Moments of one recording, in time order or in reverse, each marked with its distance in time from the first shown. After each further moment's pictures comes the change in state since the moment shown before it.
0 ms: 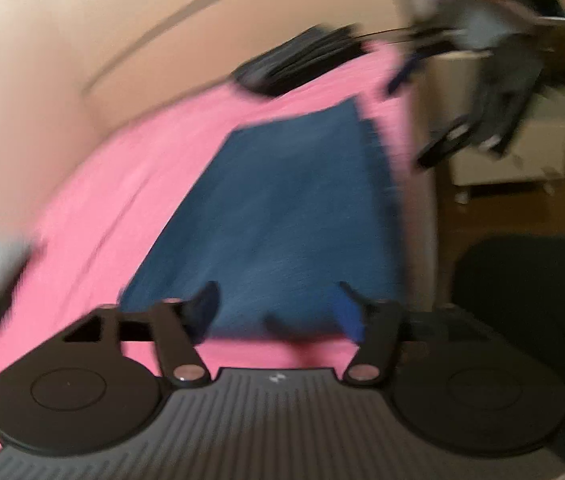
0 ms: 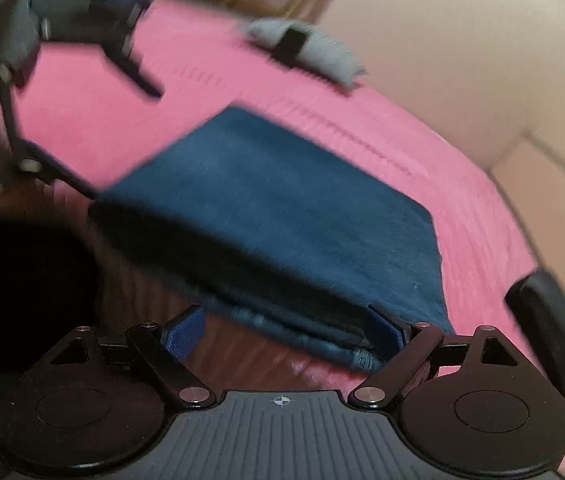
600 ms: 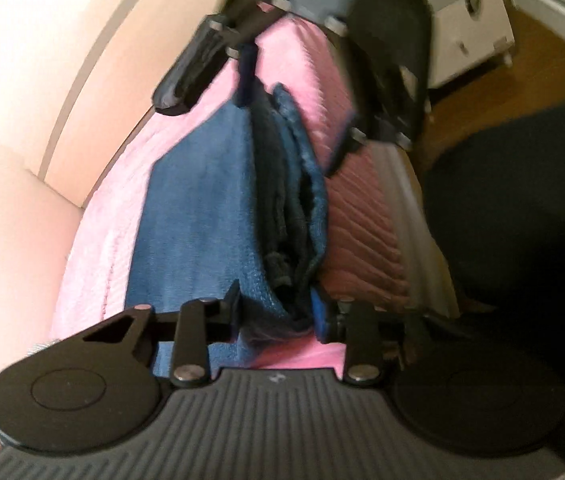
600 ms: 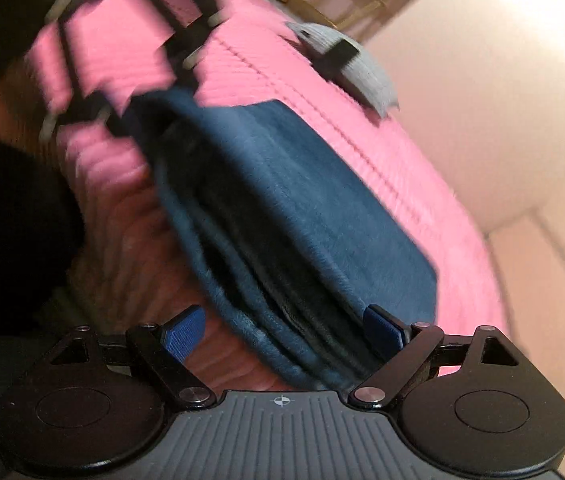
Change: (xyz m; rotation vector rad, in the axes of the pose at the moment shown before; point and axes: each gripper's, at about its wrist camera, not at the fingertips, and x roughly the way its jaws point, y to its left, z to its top) left arm 0.029 -0.027 0.021 0.261 0.112 -0.009; right arm 0.029 0.026 0.002 -0.299 -0.042 -0.085
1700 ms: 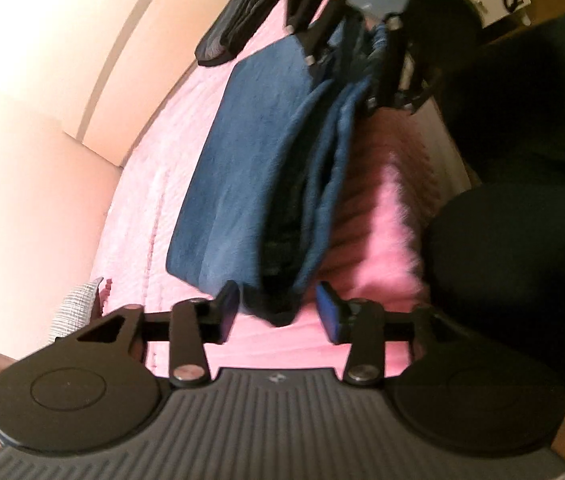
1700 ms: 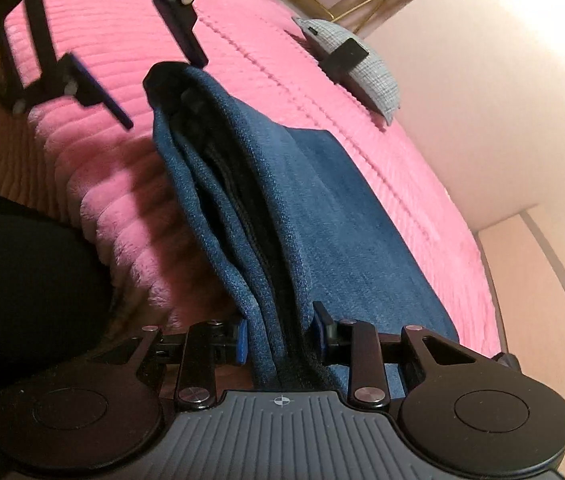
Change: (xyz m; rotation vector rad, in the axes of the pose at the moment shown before) left arm -0.049 -0.007 -0.070 0.045 0.100 0.147; right arm 0.014 0.050 0.073 0.072 0.071 -0.028
